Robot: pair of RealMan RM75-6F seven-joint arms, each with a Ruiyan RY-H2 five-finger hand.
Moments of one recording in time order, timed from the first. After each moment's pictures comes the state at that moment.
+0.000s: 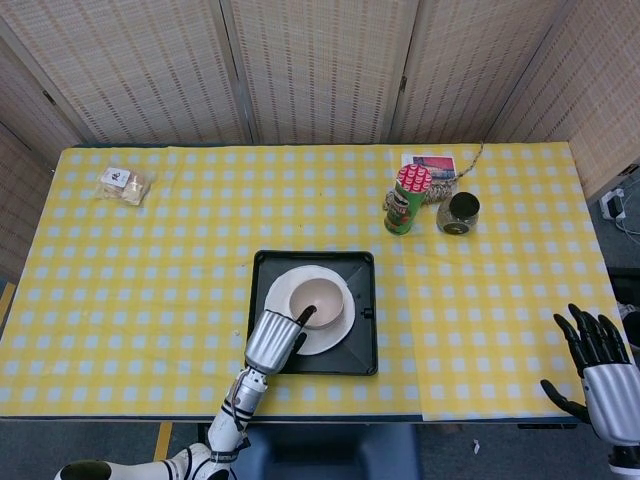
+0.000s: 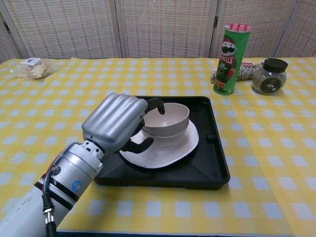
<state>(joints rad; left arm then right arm) -0.59 -2.15 -0.13 -1.04 1.55 1.37 0.47 -0.06 -1.12 -0.02 -1.61 -1.69 1.67 -0.02</state>
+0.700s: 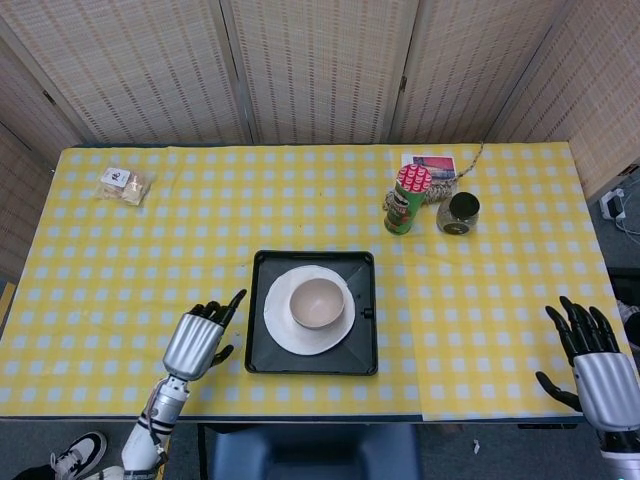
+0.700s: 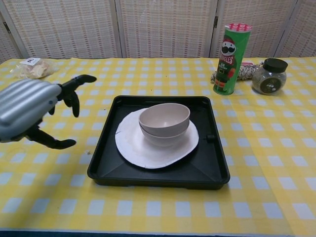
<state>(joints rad) -0.42 -1.61 -0.01 -1.54 1.52 1.42 0.54 -0.03 -1.12 0.00 -1.62 -1.65 1.59 -0.06</state>
